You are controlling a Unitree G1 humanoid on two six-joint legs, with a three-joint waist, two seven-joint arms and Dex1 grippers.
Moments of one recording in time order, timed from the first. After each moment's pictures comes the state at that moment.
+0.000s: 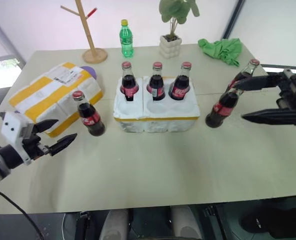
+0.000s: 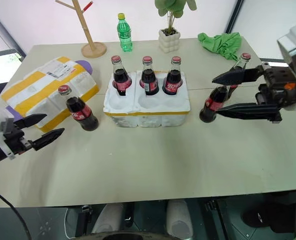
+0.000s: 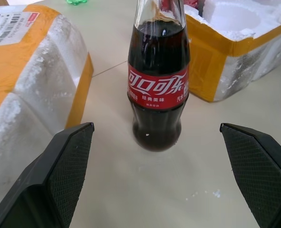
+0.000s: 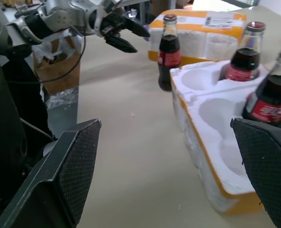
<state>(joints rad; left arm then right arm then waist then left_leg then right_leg) 0.10 0.81 0.52 -0.33 -0.62 0.53 -0.82 -0.61 -1.16 -0.31 -0.14 0.82 0.83 1.50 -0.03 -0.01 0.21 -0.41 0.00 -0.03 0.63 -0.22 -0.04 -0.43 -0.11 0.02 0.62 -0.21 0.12</state>
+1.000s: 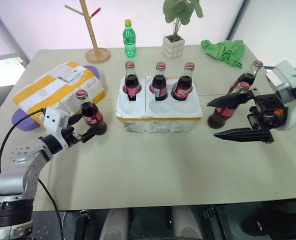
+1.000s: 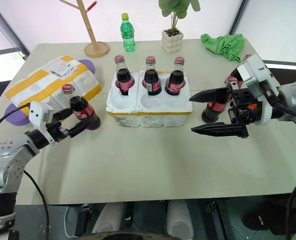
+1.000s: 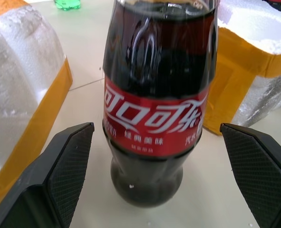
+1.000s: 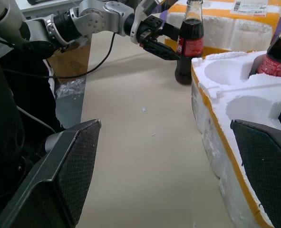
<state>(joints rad) -0.15 0.63 0.28 -0.15 -0.48 0.43 -0.73 -0.55 -1.08 -0.21 -0.23 0.82 0.75 1.41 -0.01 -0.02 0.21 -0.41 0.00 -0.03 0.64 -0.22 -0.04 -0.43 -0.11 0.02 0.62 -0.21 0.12</state>
